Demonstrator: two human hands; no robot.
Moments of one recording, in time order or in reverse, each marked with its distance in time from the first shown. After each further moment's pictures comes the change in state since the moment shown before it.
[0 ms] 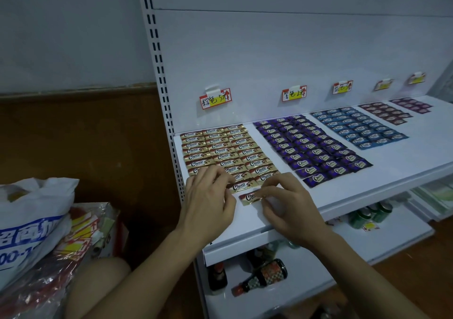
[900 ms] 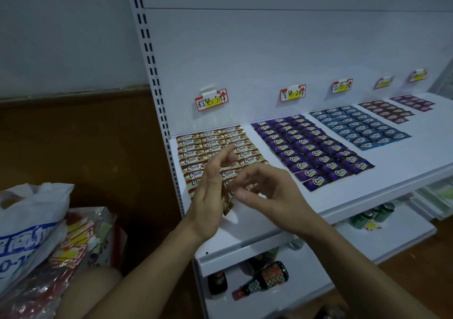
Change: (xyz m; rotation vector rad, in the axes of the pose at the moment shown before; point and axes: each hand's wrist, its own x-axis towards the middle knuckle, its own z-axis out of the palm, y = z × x) left_hand 0.020 0.015 -0.005 -0.982 -0.042 -0.162; right_hand 0.045 -0.036 -0.010 0.842 -0.087 0.176
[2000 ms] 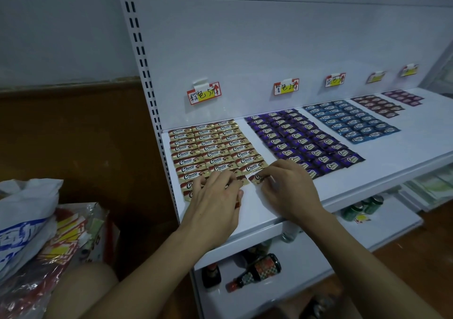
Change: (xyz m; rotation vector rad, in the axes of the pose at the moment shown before) left_hand -0.012 -0.013 0.016 1.154 -0.211 0.128; right_hand -0.010 0.052 -0.041 -1.061 0.207 0.006
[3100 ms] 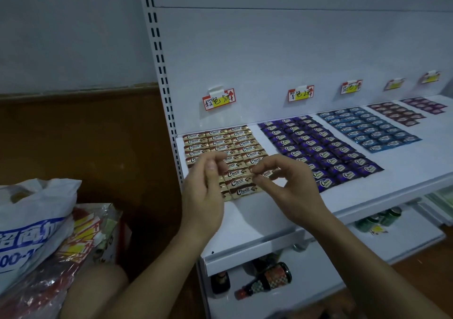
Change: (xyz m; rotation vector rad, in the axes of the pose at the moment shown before) left_hand 0.005 -0.014 -0.028 -0.950 0.551 -0.266; right_hand 0.019 -0.049 -0.024 0.768 -0.009 0.043
